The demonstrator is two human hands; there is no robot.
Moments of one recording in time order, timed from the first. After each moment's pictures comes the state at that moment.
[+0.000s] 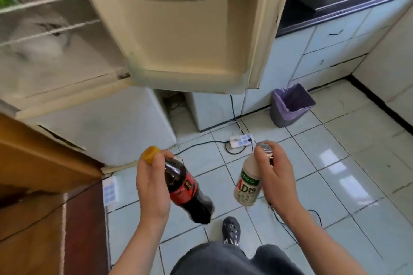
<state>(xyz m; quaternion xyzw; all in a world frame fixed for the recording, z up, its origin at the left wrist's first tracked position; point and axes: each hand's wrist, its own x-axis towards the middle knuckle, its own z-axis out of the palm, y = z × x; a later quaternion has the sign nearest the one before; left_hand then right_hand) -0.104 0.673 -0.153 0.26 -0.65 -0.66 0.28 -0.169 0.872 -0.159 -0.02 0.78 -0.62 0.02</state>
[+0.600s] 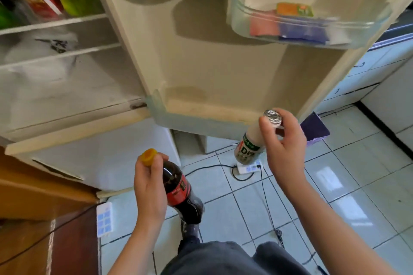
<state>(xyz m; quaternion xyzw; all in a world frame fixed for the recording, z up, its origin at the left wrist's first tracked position) -0.229 0.525 -0.156 0.30 -0.64 -0.66 0.25 -0.345 0.720 -0.109 -0.09 0.80 -0.58 -0.14</state>
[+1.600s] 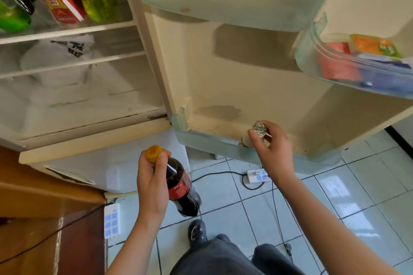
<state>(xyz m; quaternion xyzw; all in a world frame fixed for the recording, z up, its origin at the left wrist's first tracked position) -0.281 0.440 -0.153 0.28 -0.64 -0.67 0.25 -0.421 0.638 -0.160 -0.09 0.86 -0.50 -0.04</state>
